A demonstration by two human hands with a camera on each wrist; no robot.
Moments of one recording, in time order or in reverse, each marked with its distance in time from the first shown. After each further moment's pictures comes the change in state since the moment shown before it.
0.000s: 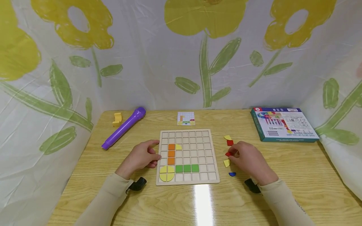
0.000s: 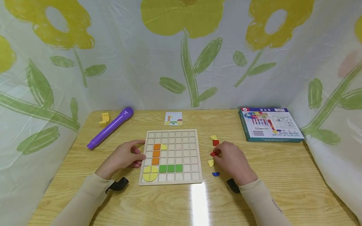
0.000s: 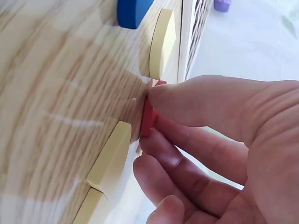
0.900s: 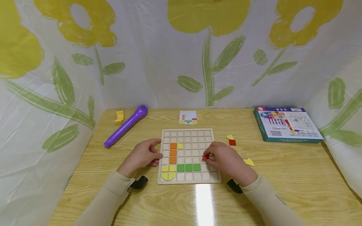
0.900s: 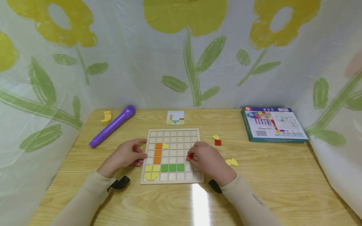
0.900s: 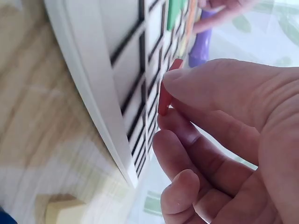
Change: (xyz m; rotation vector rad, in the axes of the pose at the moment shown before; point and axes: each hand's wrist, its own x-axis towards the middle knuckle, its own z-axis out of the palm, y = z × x) left_hand 0.001 -0.002 -0.001 0.020 0.006 0.011; right_hand 0.014 -0.071 0.024 -0.034 -0.014 -0.295
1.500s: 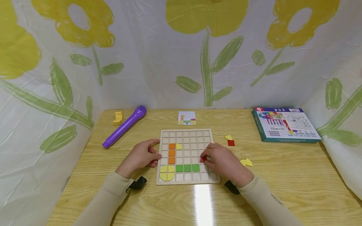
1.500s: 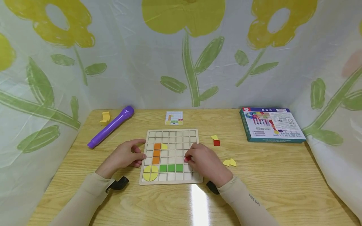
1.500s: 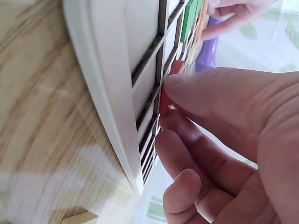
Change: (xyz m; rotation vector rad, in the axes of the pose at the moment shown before) left_hand 0.001 0.001 0.002 0.029 0.015 -0.003; right_hand -0.001 -0.002 0.008 -0.036 0.029 -0.076
